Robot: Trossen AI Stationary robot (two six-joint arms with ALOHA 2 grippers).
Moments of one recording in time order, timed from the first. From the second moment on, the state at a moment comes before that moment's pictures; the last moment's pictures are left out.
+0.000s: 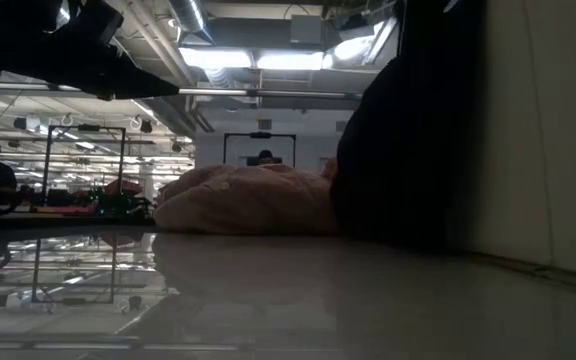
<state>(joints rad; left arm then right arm) 0.06 0.60 0.20 0.30 -0.34 0.31 0.13 1.64 1.72 -1.42 0.33 0.28</state>
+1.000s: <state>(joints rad) 0.06 0.60 0.20 0.30 -0.34 0.34 0.13 1.75 1.72 -1.53 0.47 0.13</state>
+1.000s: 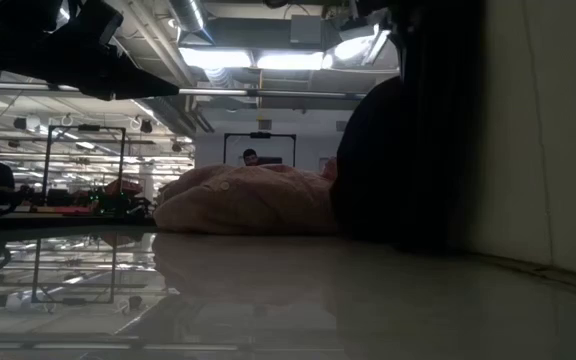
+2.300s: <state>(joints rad) 0.05 0.60 0.20 0.33 -0.34 0.37 0.91 1.59 2.33 -1.57 0.86 0.27</state>
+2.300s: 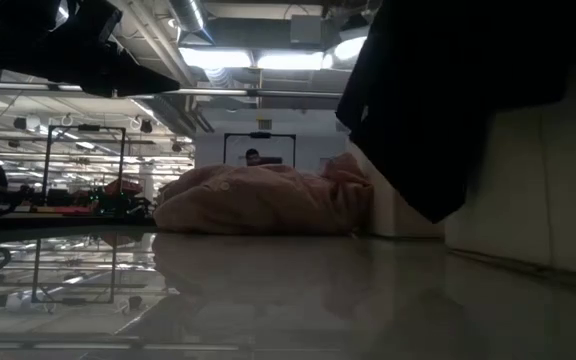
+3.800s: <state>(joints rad) 0.06 0.60 0.20 0.36 -0.34 0.40 0.89 1.25 1.12 -1.42 -0.01 1.16</state>
